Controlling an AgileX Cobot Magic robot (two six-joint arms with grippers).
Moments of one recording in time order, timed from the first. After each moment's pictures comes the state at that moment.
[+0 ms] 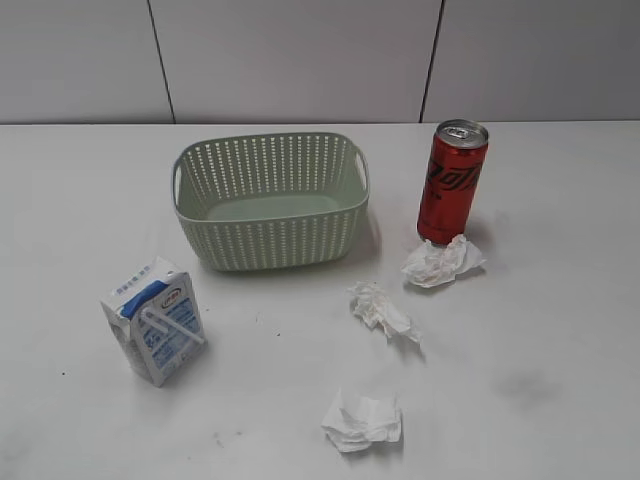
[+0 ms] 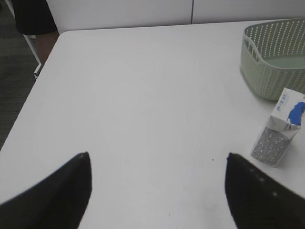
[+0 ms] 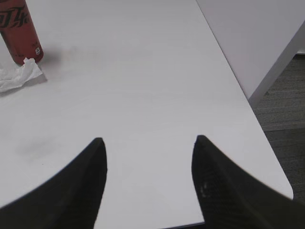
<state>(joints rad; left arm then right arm) -0.02 0.00 -0.51 -0.09 1.06 0.16 -0.03 -0.01 -0.50 -0.10 1.04 -0.04</state>
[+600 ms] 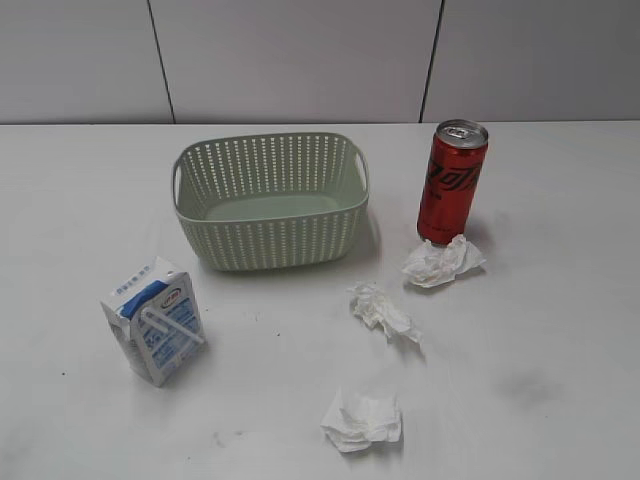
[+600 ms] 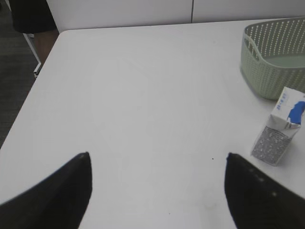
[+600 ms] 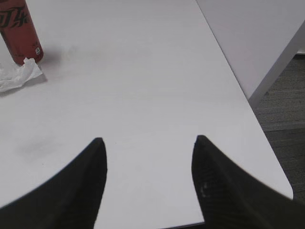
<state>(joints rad) -0.02 0.02 -0.51 -0.09 1.06 0.16 -0.03 -0.01 -0.50 -0.10 1.04 -0.04</state>
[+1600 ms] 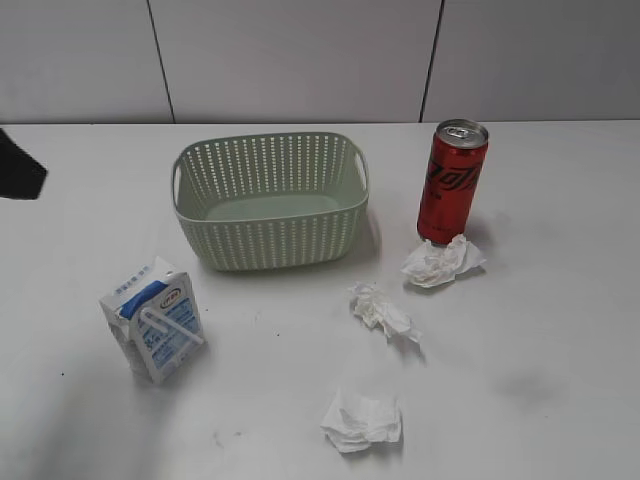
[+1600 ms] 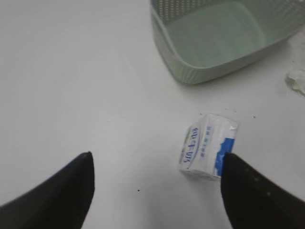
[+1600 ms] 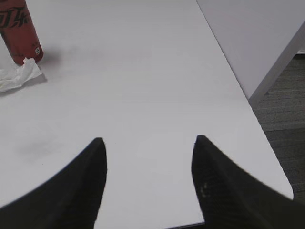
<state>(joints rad) -0.28 1.09 -0.91 -0.25 0.83 0.27 -0.03 -0.01 -0.50 -0.10 1.04 -0.04</state>
